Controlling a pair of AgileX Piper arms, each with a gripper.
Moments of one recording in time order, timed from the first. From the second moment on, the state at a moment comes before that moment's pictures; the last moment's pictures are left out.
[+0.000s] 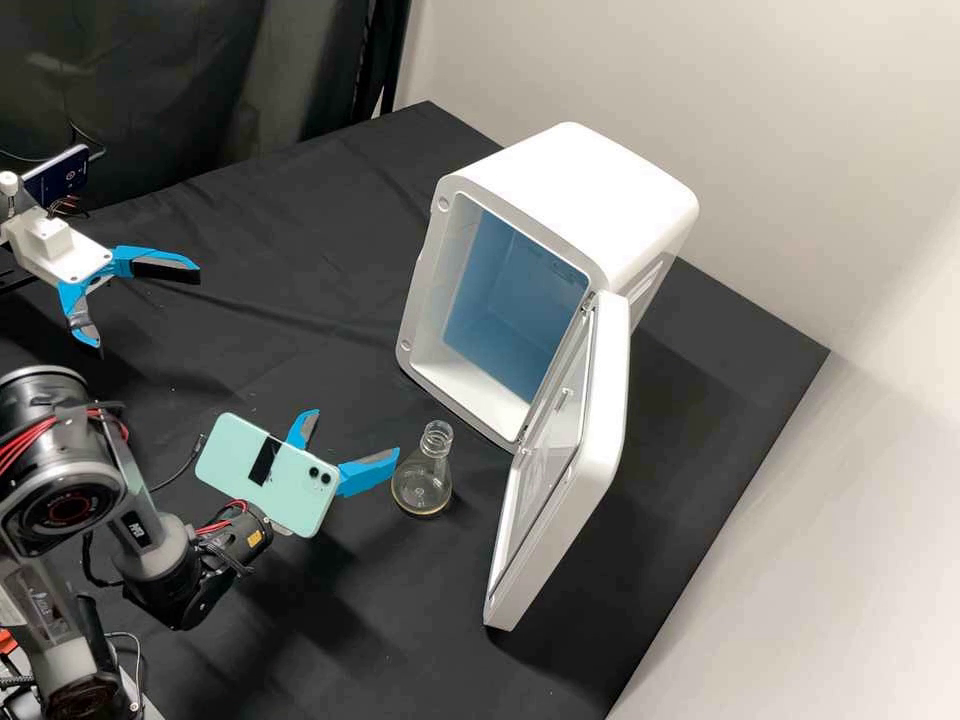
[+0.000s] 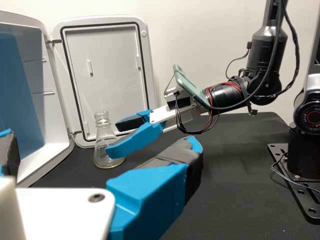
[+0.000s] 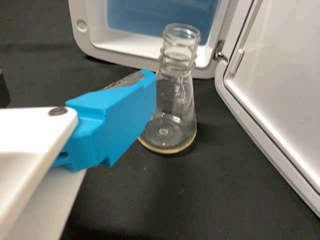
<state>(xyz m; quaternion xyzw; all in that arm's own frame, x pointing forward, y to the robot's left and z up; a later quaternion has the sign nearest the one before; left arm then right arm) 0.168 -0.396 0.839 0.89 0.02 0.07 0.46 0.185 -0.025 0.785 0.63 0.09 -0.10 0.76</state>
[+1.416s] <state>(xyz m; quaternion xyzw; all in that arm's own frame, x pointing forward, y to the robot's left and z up) 0.170 -0.399 0.836 0.89 0.02 0.06 0.46 0.255 -0.069 0.794 0.65 -0.03 -0.12 0.75</state>
